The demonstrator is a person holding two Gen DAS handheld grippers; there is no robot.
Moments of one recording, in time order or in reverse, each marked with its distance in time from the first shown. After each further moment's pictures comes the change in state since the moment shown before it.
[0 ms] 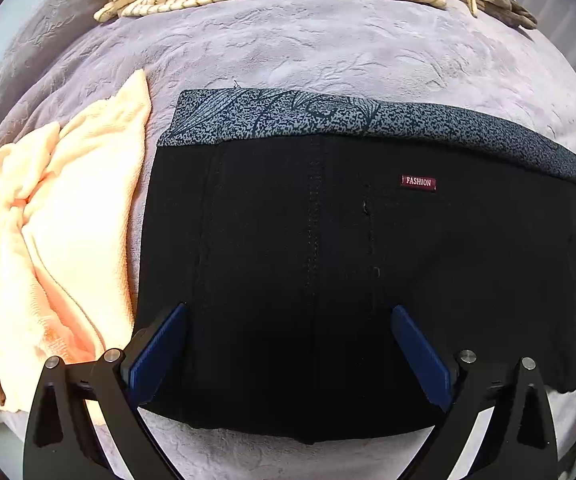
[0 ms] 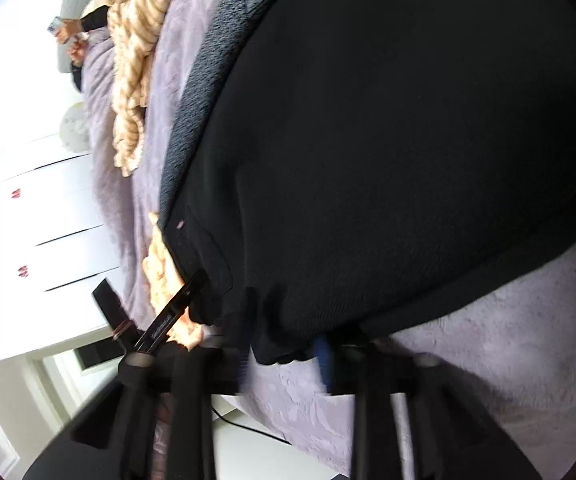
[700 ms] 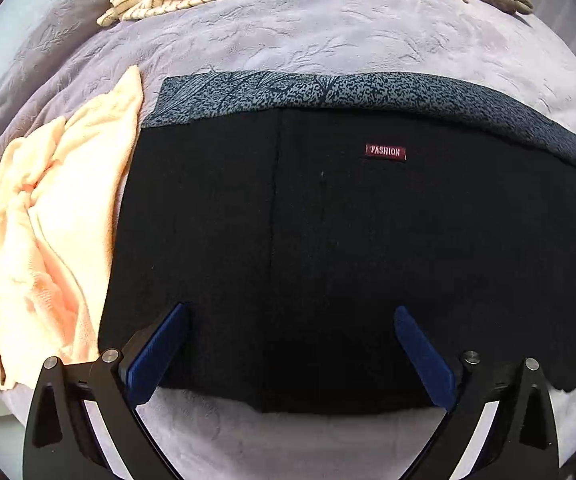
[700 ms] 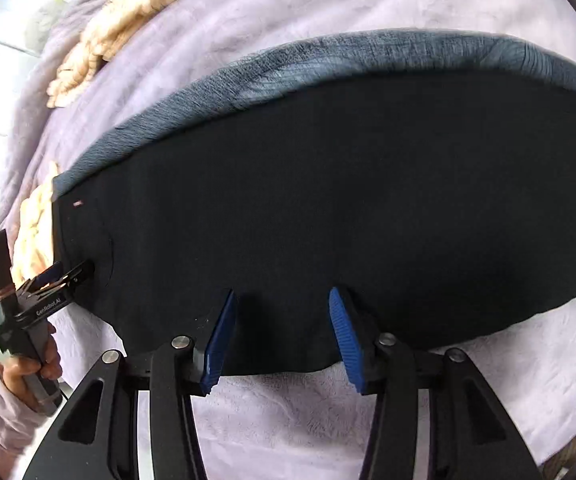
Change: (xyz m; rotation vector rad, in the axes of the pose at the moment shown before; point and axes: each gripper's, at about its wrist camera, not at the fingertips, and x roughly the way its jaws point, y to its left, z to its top) left arm -0.006 -0.025 -0.038 0.005 0.000 0.057; right arm -0.046 0.021 0.010 -0.459 -0.099 -0.531
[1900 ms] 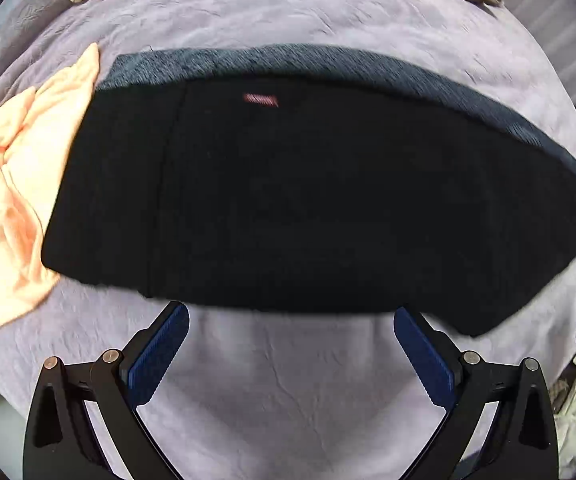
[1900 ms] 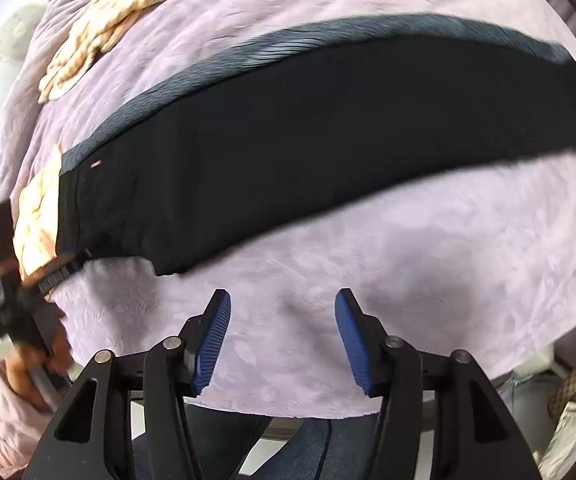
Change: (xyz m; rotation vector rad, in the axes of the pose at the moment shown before) left arm -0.083 -0.055 -0.084 -0.014 0.114 -0.165; right arm -0.061 0.023 -0.047 0.106 0.098 -0.067
